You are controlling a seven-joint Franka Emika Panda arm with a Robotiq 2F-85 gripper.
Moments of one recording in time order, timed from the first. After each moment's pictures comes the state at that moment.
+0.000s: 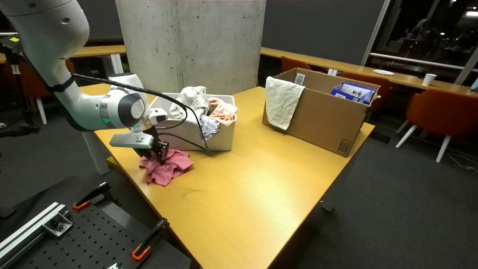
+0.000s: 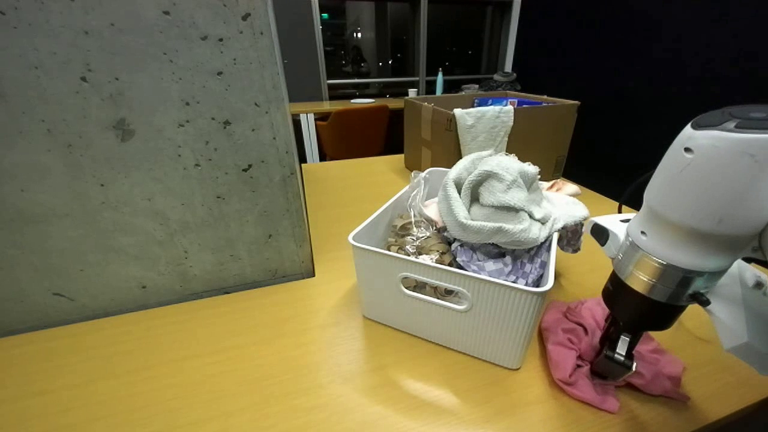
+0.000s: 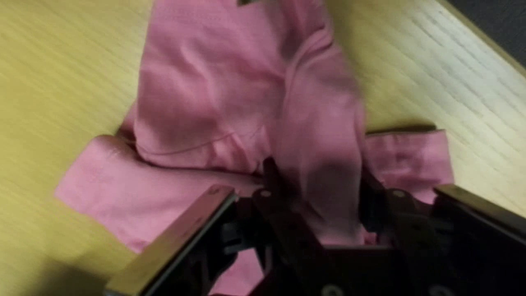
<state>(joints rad) 0.28 0.52 -0.06 -2.27 -0.35 2.89 0.14</state>
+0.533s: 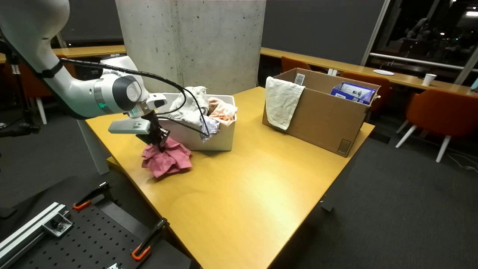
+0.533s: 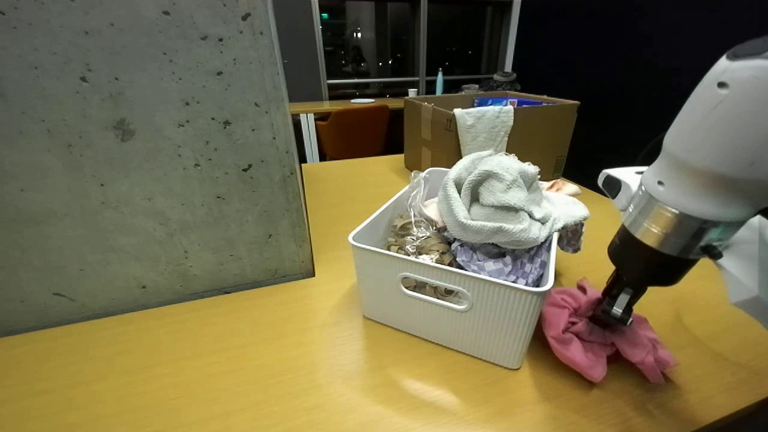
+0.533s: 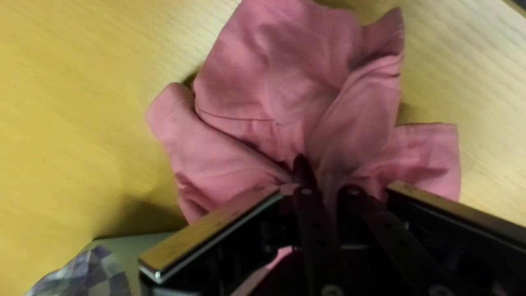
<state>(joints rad) 0.41 0.40 -0.19 -2.30 -0.38 2.86 0.22</state>
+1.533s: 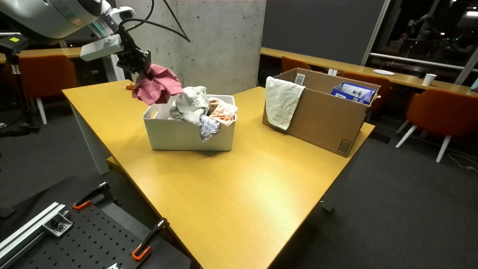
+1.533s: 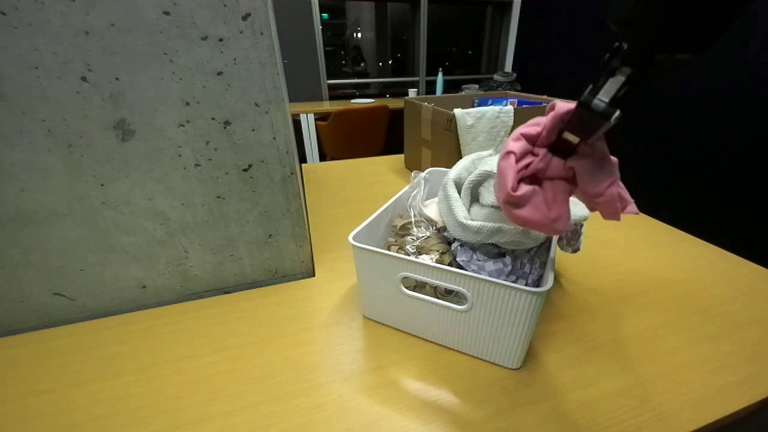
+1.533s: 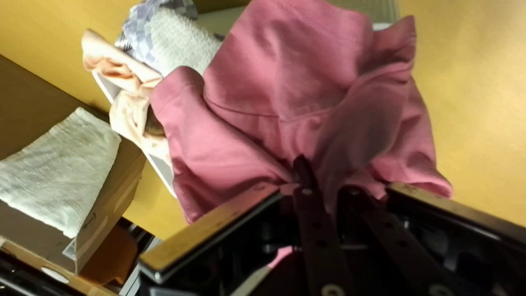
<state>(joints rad) 0.33 0.05 0.04 -2.15 -0.62 2.58 0.40</state>
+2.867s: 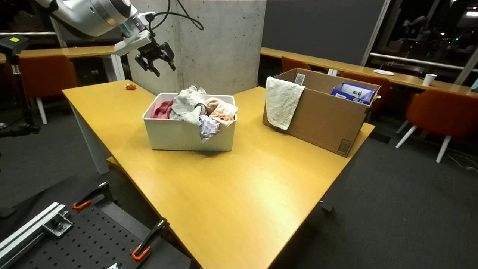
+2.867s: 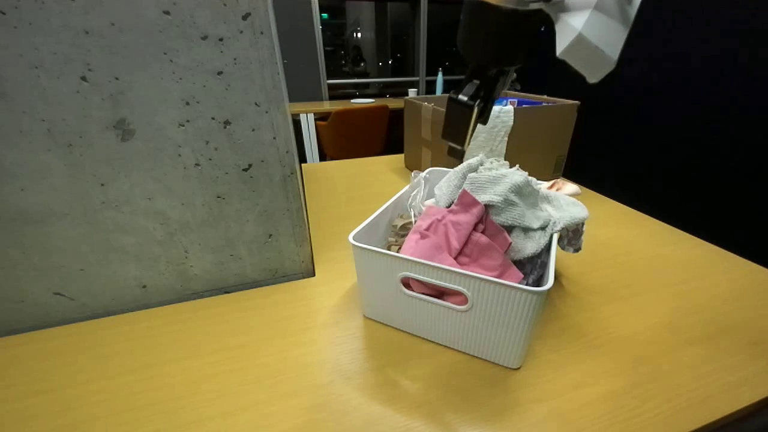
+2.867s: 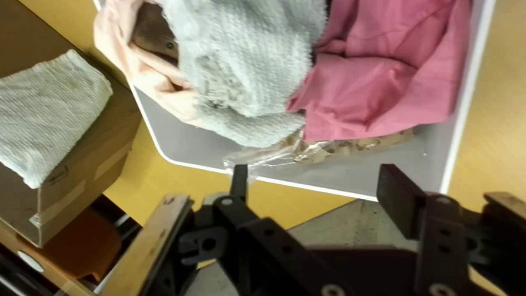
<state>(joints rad) 0.35 0.43 0.06 -1.62 -0.60 2.35 0.24</state>
